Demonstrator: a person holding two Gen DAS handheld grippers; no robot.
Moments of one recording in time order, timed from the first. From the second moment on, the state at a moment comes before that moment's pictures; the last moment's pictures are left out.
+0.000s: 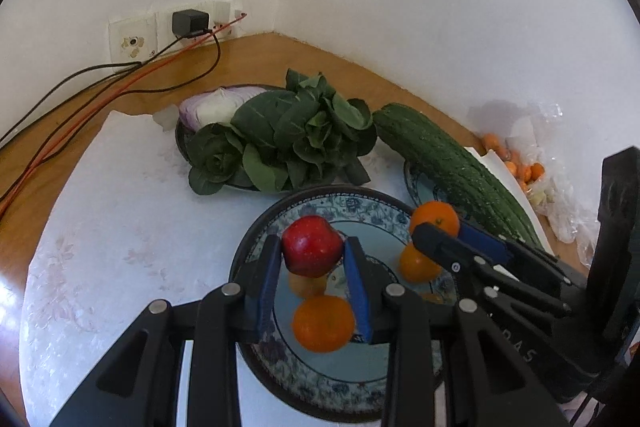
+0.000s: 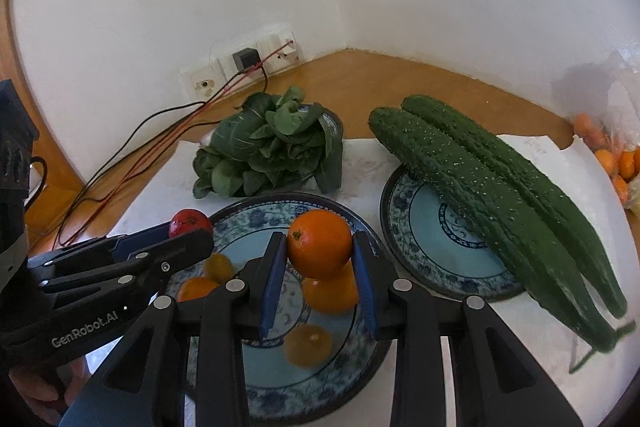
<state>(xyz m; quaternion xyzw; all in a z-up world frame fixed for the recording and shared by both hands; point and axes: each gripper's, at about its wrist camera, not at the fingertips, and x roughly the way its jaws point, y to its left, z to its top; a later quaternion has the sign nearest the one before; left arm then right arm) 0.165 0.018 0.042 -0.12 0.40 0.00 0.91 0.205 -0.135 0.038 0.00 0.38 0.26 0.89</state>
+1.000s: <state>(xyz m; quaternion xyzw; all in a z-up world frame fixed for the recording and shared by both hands) 0.174 0.024 0.027 -0.13 0.43 0.00 0.89 0.224 -0.111 0.026 -0.03 0.40 0.27 0.88</state>
